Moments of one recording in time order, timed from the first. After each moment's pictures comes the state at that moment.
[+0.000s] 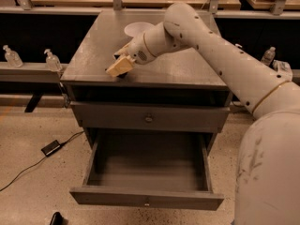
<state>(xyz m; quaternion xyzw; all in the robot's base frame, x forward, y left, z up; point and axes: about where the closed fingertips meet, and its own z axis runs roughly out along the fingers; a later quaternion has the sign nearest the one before) 0.720 0.096 0.850 -0.57 0.67 0.26 0.39</state>
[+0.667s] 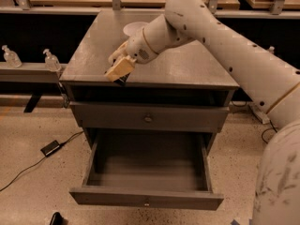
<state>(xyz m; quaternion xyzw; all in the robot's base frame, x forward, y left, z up) 0.665 0.095 0.877 -0.62 0.64 0.26 0.37</state>
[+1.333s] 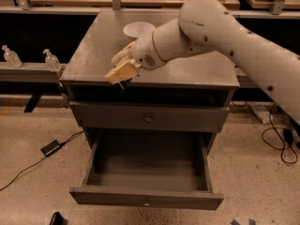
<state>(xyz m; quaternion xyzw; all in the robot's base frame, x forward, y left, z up) 0.620 0.080 0.909 -0.58 0.65 0.24 0.42</state>
